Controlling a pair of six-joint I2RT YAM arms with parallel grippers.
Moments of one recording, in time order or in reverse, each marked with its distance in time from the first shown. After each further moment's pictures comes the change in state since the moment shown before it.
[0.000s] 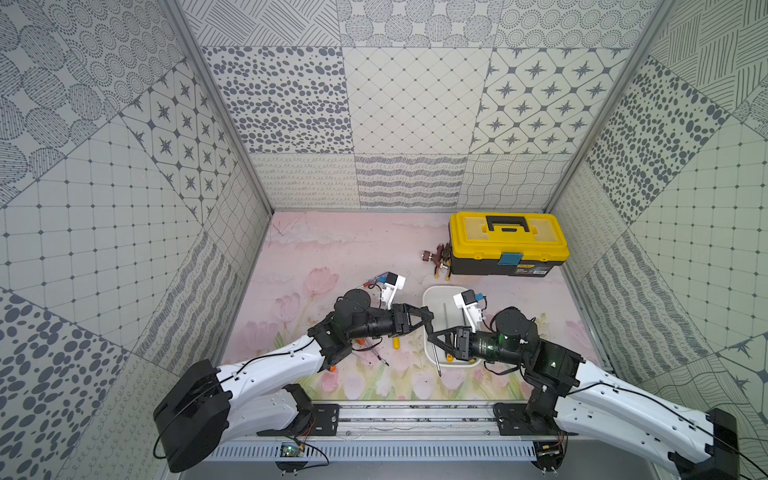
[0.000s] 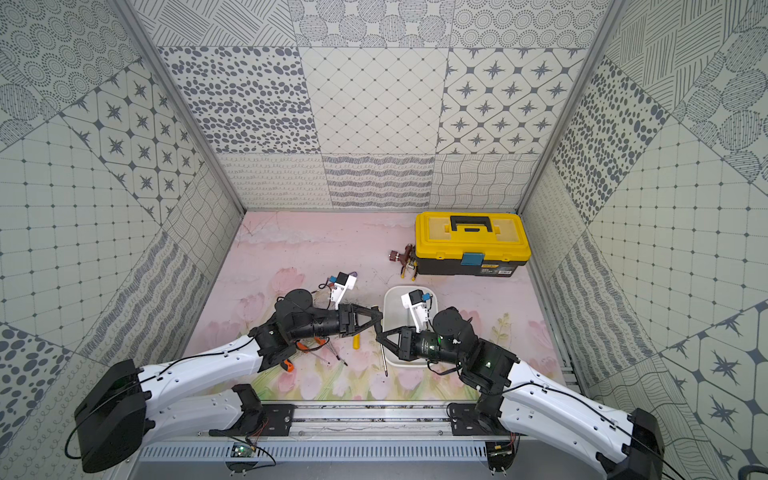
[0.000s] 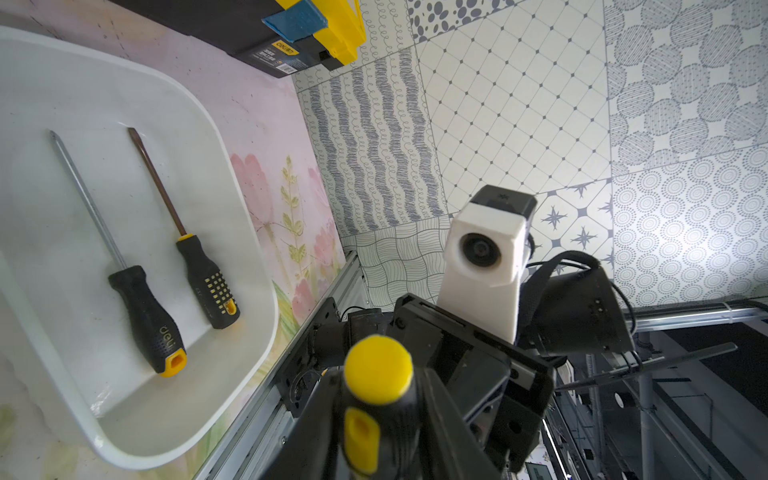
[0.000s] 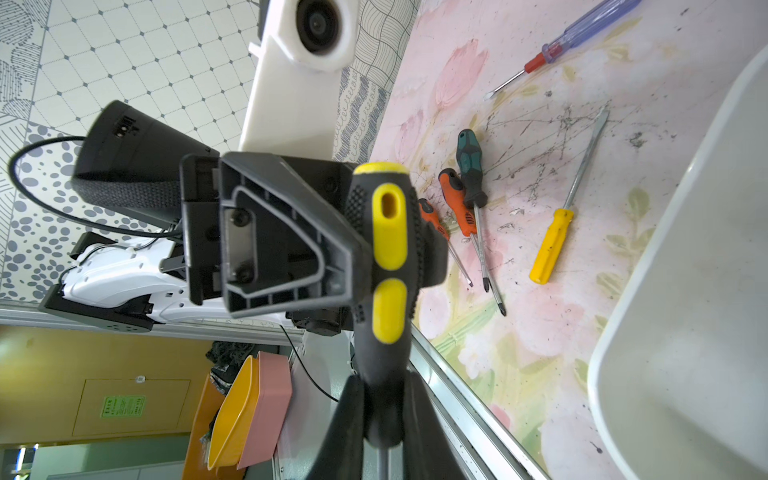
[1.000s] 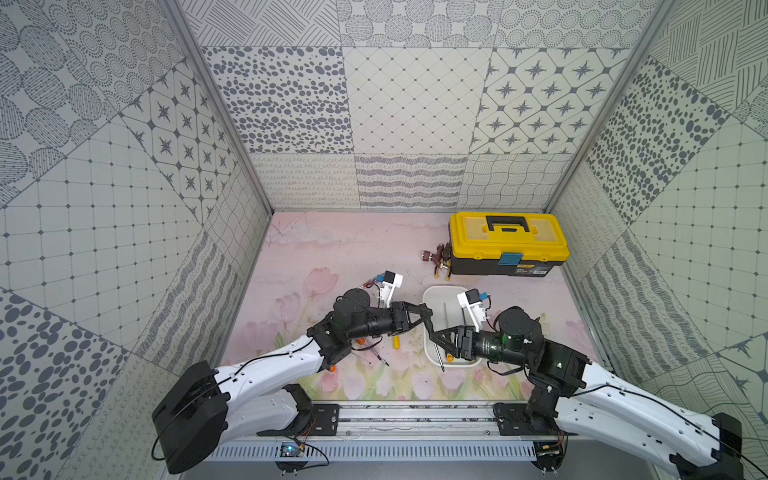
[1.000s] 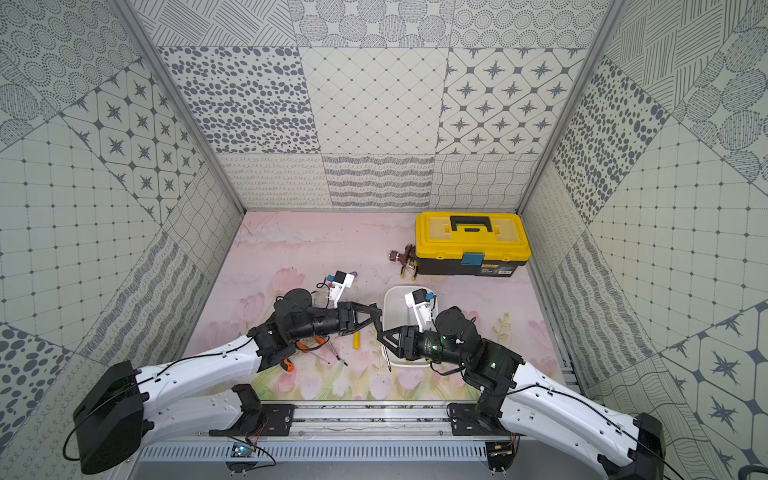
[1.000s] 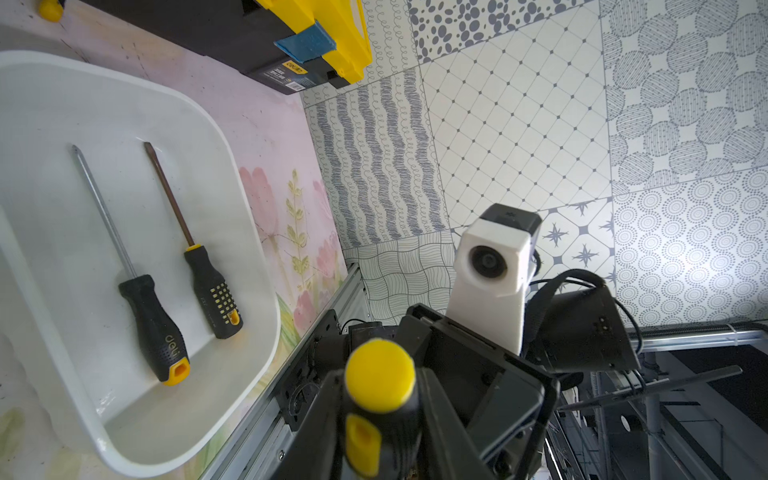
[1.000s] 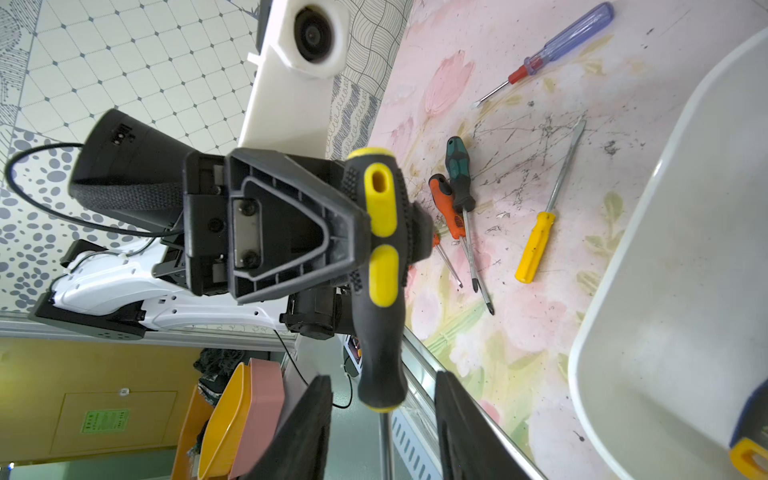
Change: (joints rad) left arm 0.000 -0.008 0.003 0.002 -0.035 -0.017; right arm 0.000 -0.024 0.029 -0.061 0.013 -0.013
